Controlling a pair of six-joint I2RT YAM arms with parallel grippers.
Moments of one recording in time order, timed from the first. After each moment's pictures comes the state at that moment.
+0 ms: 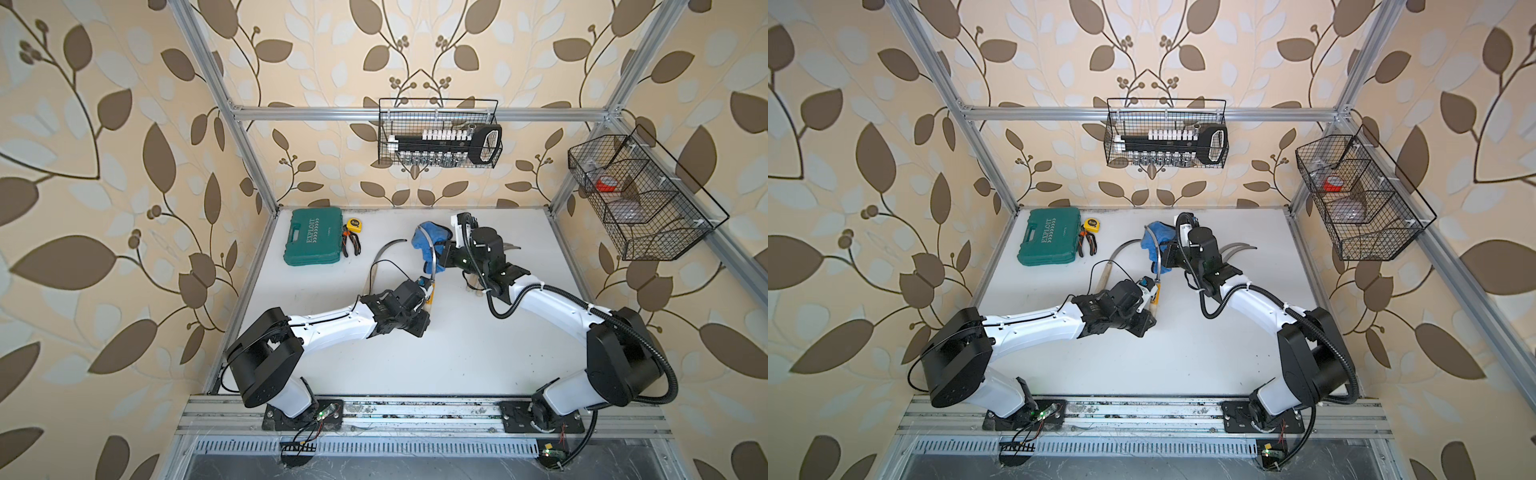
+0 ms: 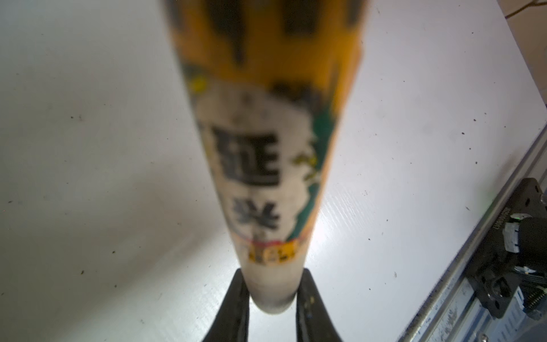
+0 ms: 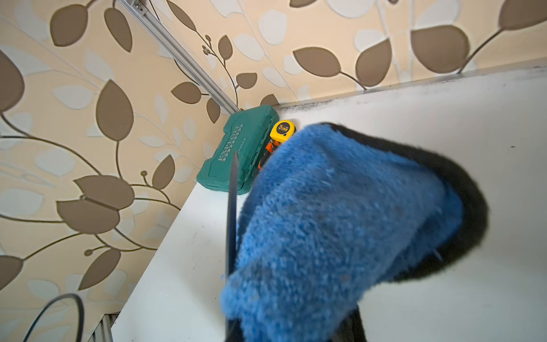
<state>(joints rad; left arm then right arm) -0.89 1.53 0.89 -0.26 0.11 -0.42 0.47 1.56 1.04 0.16 -0.22 0.55</state>
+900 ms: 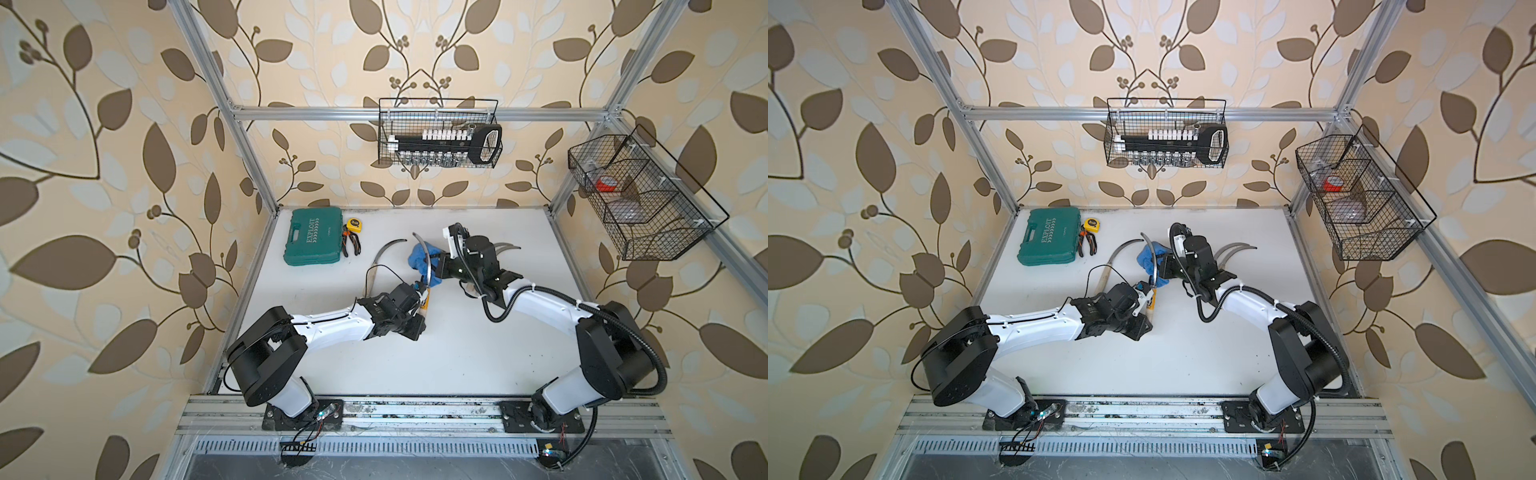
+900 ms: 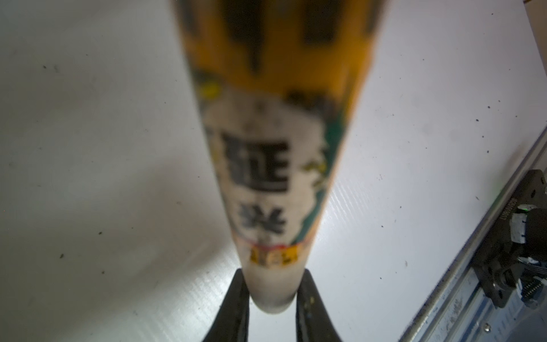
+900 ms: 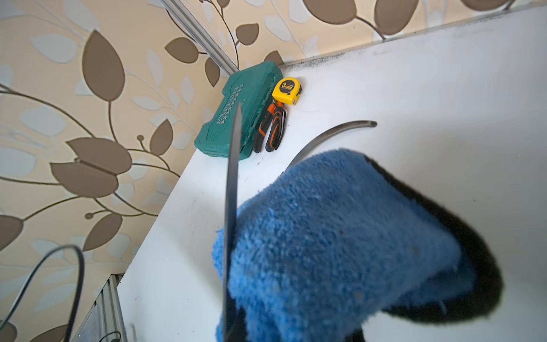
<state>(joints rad) -0.85 1.54 0.85 -0.24 0.16 -0.43 0.50 1.52 0.87 0.22 -0.26 0.53</state>
